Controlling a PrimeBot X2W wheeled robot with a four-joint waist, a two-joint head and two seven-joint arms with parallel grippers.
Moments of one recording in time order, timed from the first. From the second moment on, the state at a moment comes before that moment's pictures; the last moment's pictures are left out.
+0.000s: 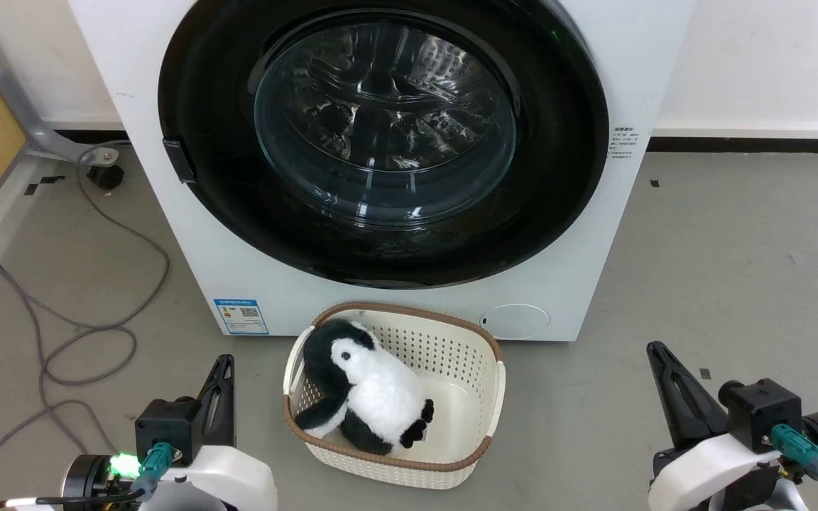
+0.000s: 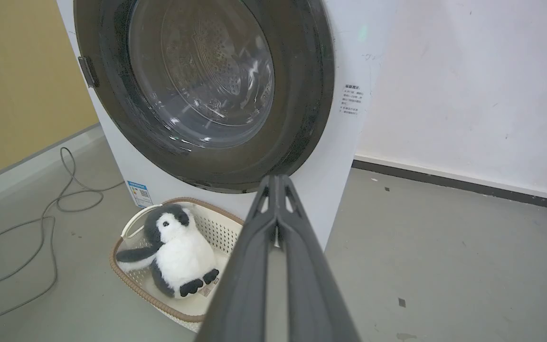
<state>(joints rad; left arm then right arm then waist) 0.02 0.05 0.00 0.00 0.00 0.00 0.00 -0.01 -0.06 0.00 0.00 0.01 0.13 0.00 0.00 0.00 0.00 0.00</state>
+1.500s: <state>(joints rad) 0.02 0.05 0.00 0.00 0.00 0.00 0.00 -0.01 -0.06 0.00 0.00 0.01 0.13 0.00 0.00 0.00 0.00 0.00</state>
